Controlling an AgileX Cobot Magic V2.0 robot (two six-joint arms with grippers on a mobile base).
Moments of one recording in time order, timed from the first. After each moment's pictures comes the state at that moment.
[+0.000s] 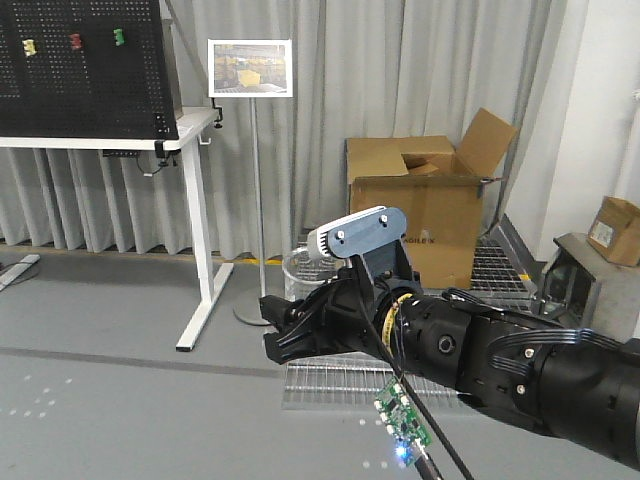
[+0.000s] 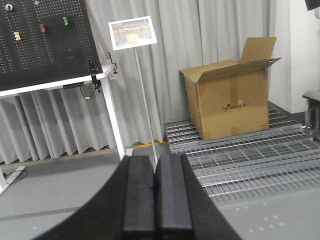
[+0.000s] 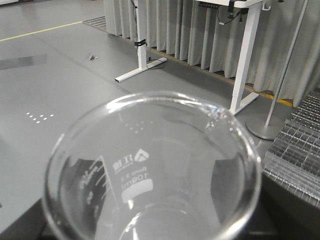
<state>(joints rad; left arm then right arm) -0.13 -0.01 0.03 0.05 0.00 0.09 0.56 1.66 -1.24 -1.02 -0.13 0.93</state>
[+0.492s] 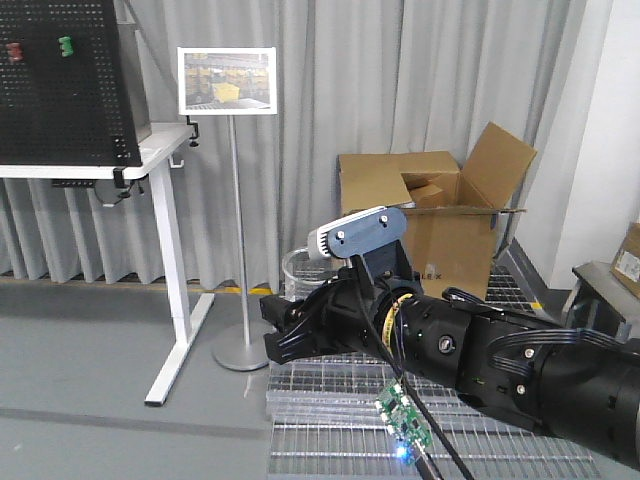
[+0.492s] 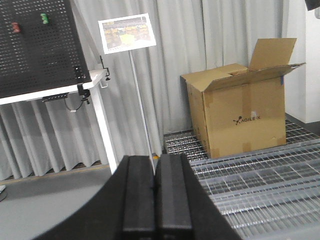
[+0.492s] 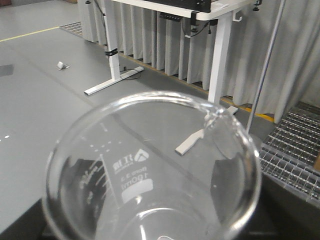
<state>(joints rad) -0.13 -0.01 0.03 0.05 0.00 0.09 0.56 1.66 -1.24 -1.02 -0.13 0.93</state>
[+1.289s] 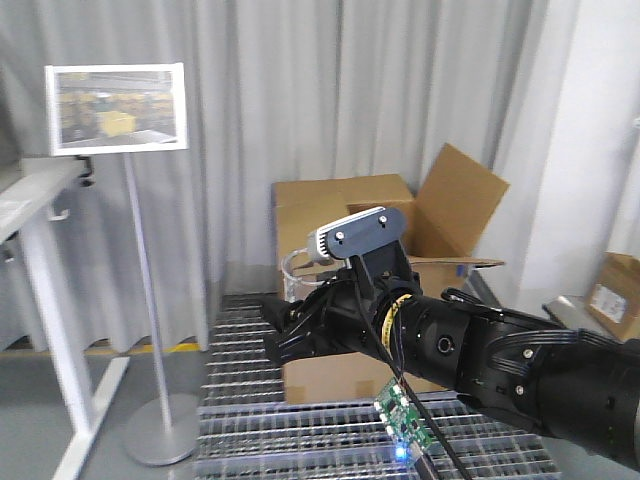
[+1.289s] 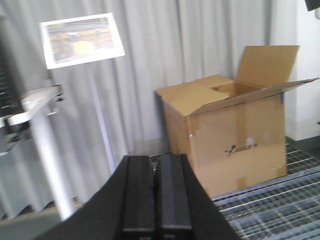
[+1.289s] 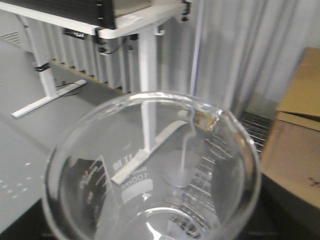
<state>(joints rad) -0.13 -0.01 0.03 0.05 0.00 0.09 0.56 1.66 -1.24 -1.02 -0.13 0.93</state>
